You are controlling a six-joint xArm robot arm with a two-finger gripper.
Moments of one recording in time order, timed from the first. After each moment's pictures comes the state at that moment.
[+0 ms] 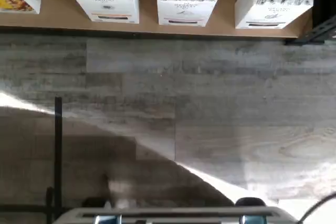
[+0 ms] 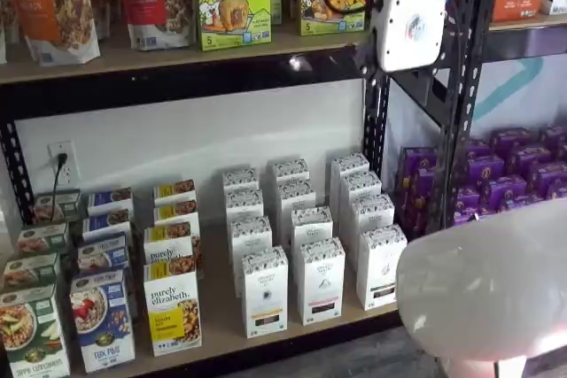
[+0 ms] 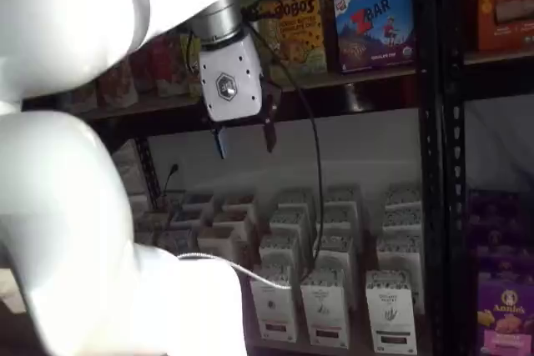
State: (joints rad) arm 0.01 -0.80 -0.76 -0.02 1.52 0.02
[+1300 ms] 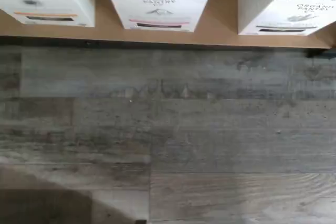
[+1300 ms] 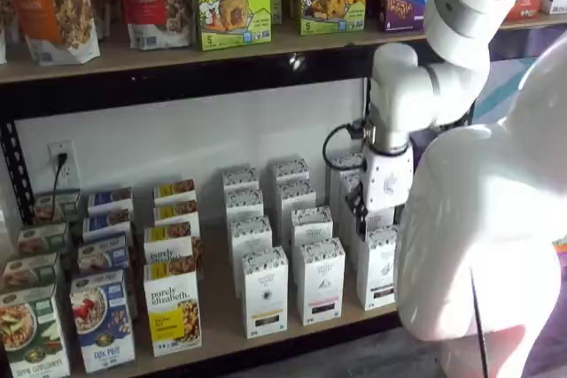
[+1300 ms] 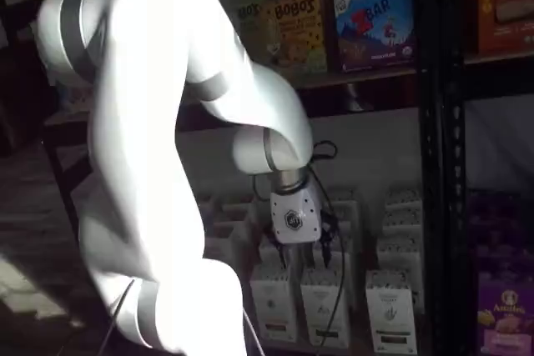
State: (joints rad) arm -0.14 -0.17 -0.45 -0.10 0.59 -0.05
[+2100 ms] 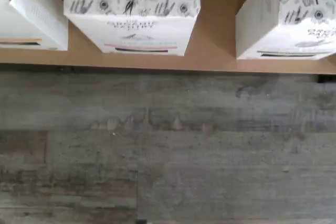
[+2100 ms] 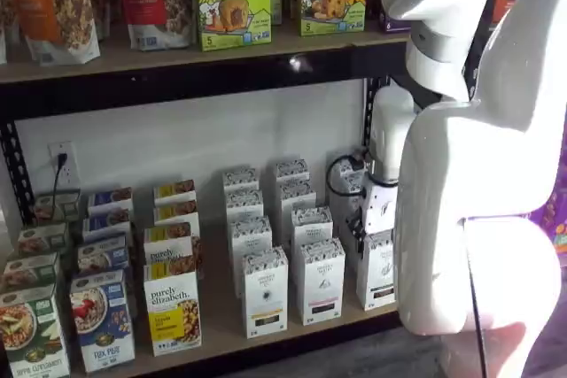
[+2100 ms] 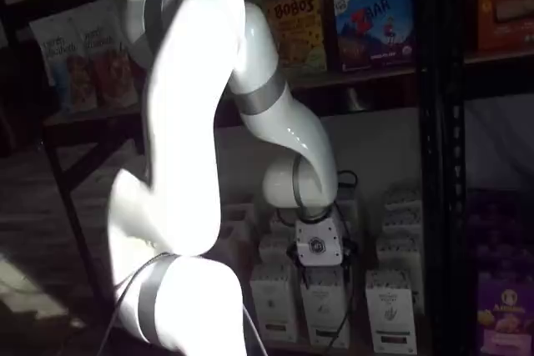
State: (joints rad) arm -0.21 0.22 -0.60 -0.10 0.31 -0.10
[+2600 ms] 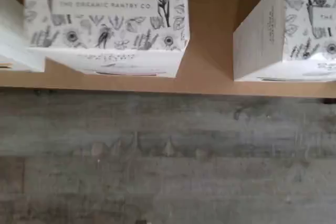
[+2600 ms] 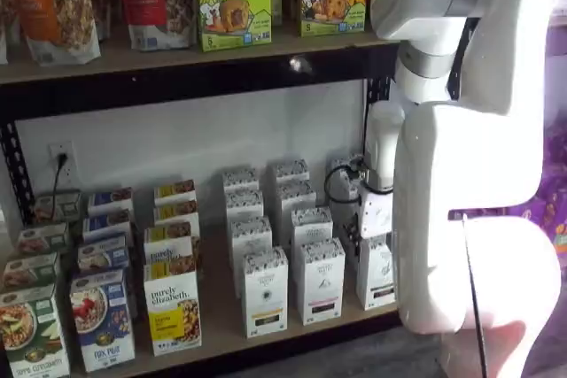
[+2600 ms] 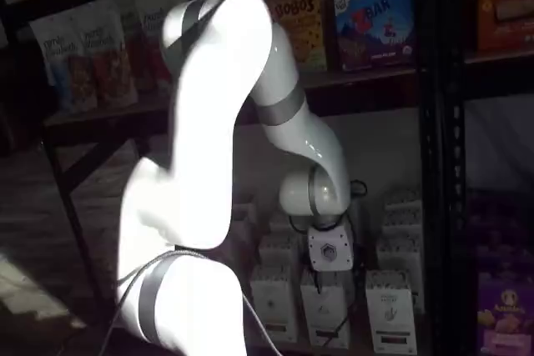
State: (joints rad) arm -0.23 0.47 -0.80 -0.13 0.29 -0.10
